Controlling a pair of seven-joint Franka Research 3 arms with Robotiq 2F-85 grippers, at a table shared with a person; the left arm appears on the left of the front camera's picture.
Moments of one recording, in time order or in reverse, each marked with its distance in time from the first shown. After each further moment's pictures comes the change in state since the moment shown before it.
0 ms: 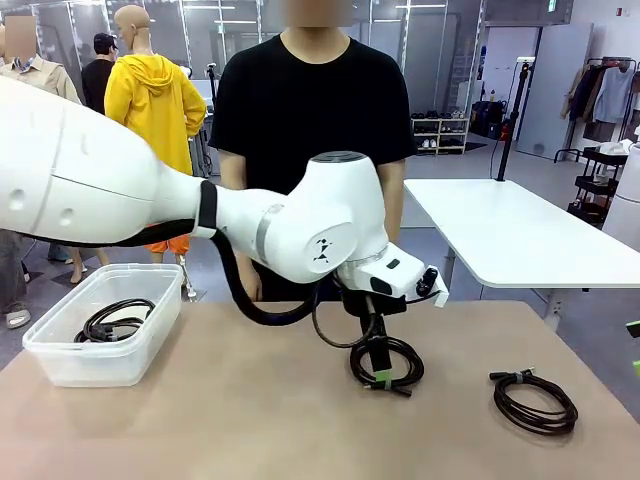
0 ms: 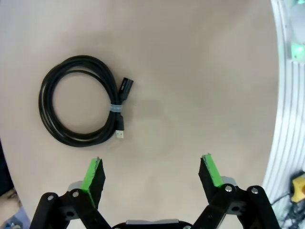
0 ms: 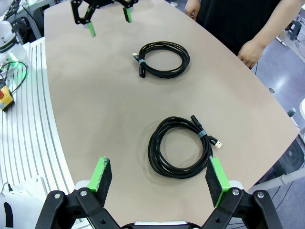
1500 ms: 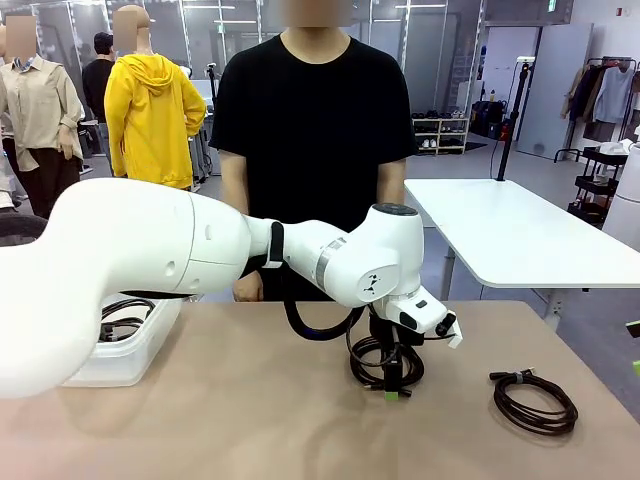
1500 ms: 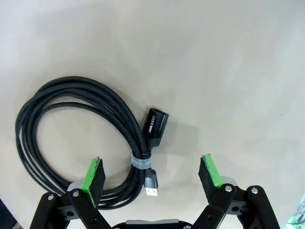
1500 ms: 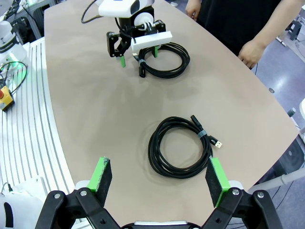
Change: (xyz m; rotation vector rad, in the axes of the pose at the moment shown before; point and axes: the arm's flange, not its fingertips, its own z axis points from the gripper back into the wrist) left arm 0.032 0.050 -0.117 -0.067 0.150 -0.110; right arm 0.000 0.000 0.000 0.000 0.000 0.000
